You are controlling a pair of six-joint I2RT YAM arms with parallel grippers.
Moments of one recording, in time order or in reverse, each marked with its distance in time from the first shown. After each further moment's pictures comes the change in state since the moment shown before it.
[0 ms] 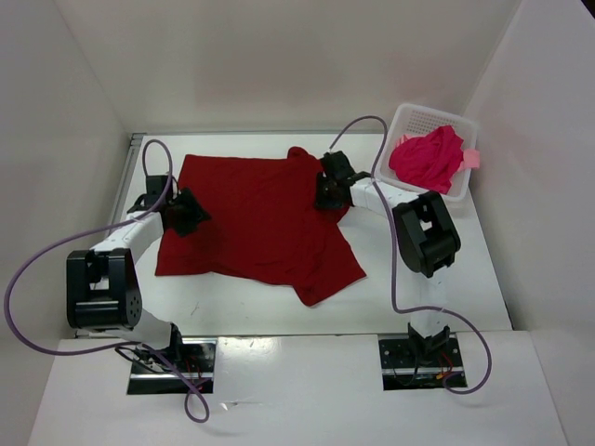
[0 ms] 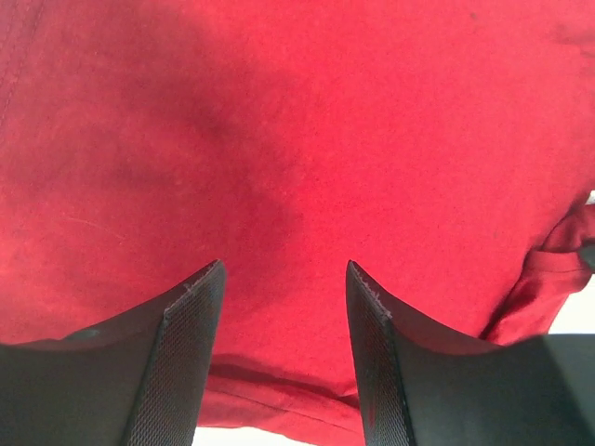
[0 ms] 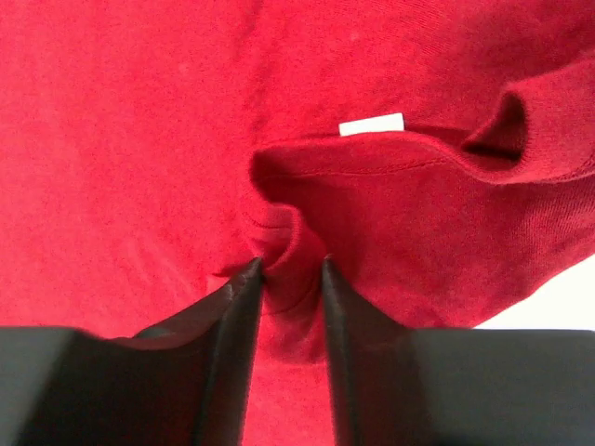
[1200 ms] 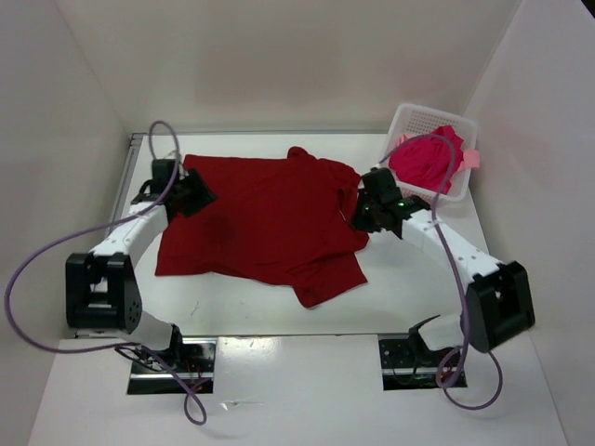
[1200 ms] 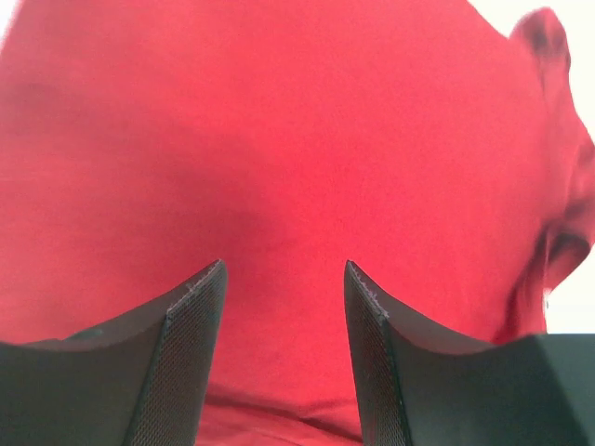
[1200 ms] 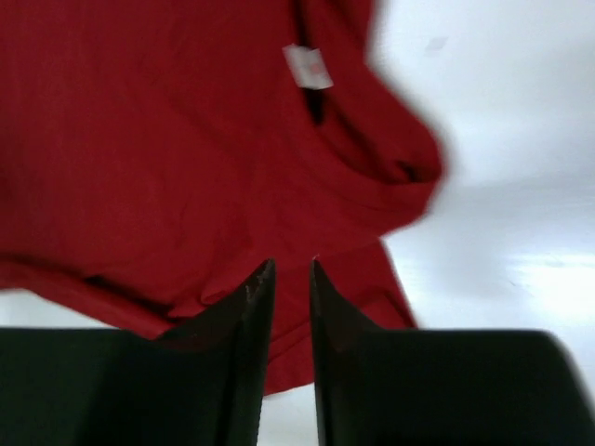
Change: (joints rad) left arm -0.031 -0.071 0.085 0.028 -0.048 0.022; right arm -0.071 -0.680 -0.395 -0.278 0.048 0.179
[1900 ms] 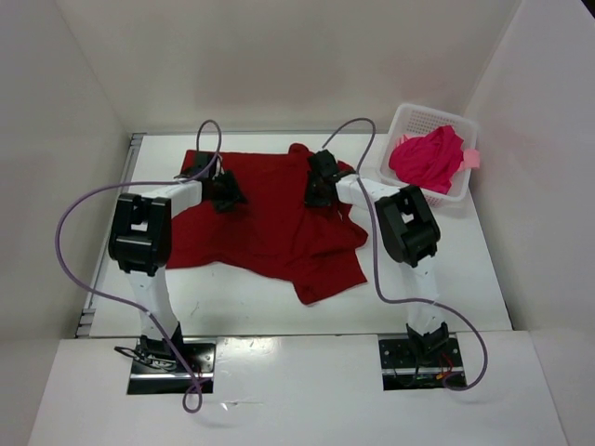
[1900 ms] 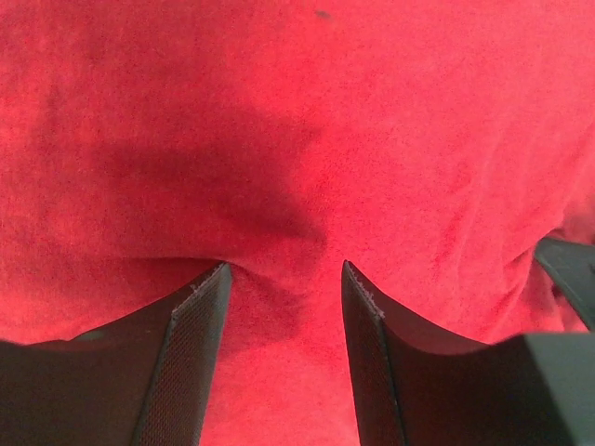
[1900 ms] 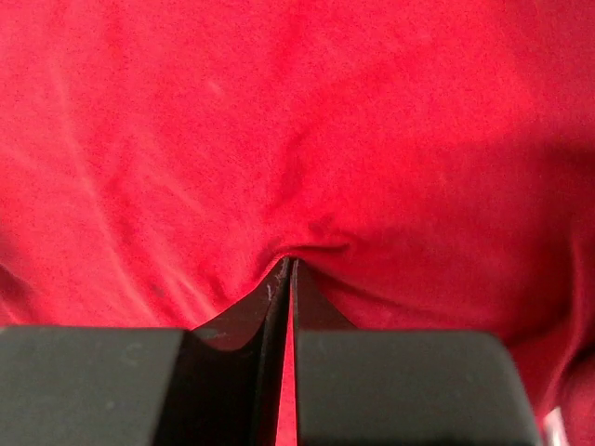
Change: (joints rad) left arm -0.165 0.533 0.289 0.026 0.079 0.002; right arm 0.101 0.829 0.514 0.272 -0.034 -0.030
